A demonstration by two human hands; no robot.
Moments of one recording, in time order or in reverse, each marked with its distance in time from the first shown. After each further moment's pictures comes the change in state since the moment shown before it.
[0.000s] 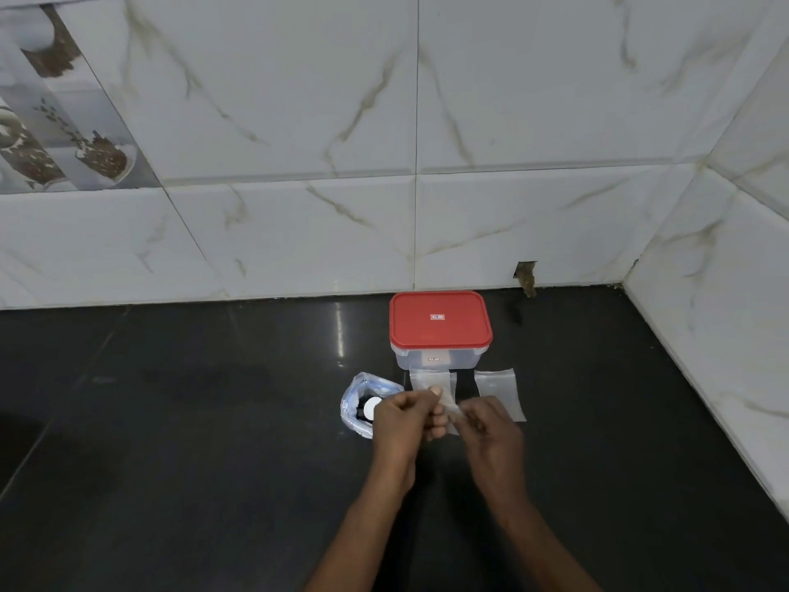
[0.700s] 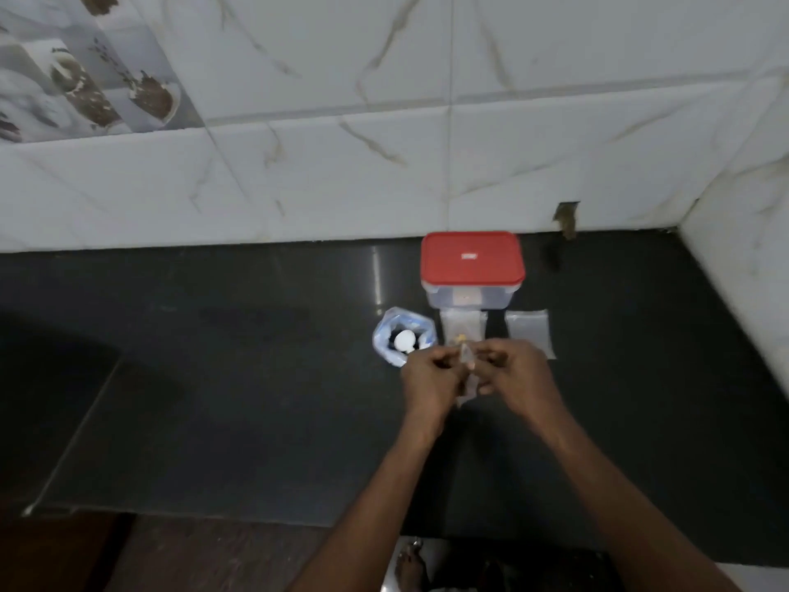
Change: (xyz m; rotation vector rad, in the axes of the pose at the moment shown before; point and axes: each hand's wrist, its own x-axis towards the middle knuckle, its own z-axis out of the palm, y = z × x) left_hand -0.044 -0.019 0.000 0.328 0.123 0.191; right_hand 0.003 -0.030 -0.029 0.145 -0.369 0.234
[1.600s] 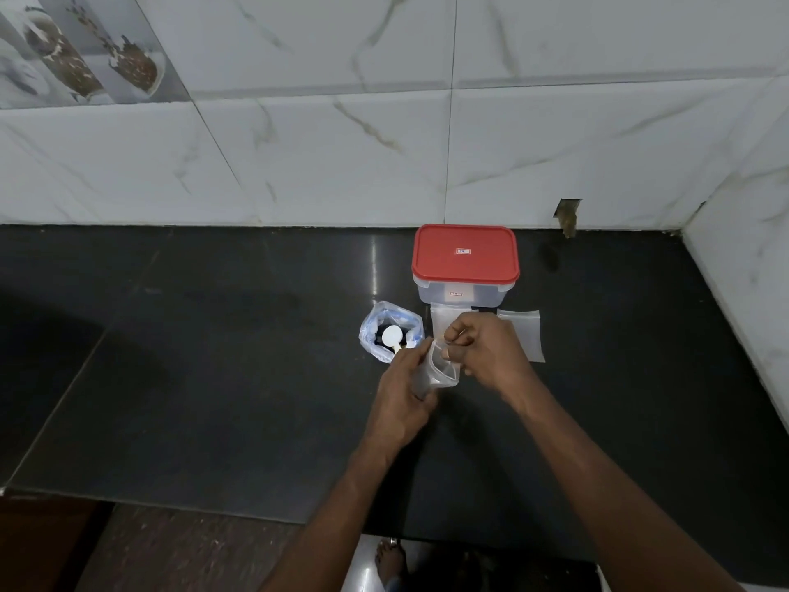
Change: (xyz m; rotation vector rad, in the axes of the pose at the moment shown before) left_hand 0.018 -0.057 -0.025 0.416 -0.091 0.371; right_hand 0.039 -0.019 0.002 -0.210 -0.118 0.050
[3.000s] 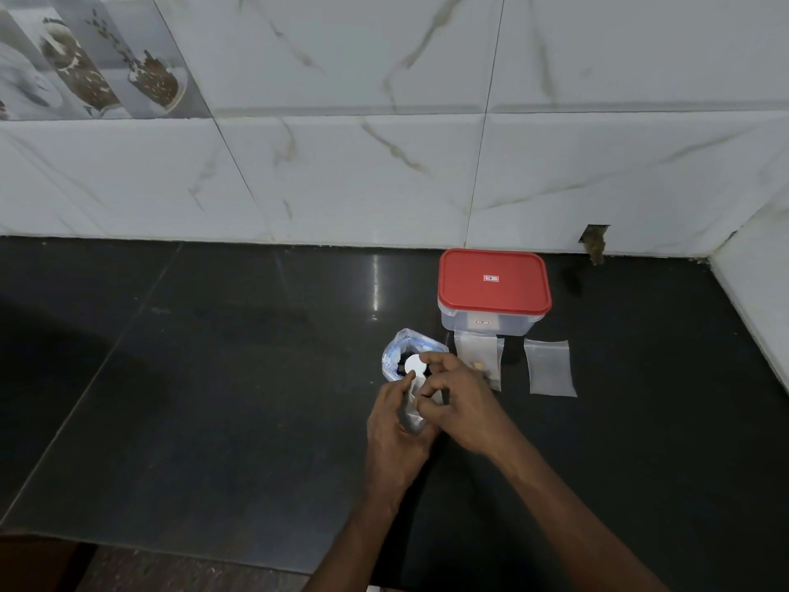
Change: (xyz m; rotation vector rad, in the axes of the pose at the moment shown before) left_hand 0.001 -0.023 -0.032 -0.110 0.262 -0.046; right_hand -0.002 -0.027 0.062 -0.117 -0.166 -0.233
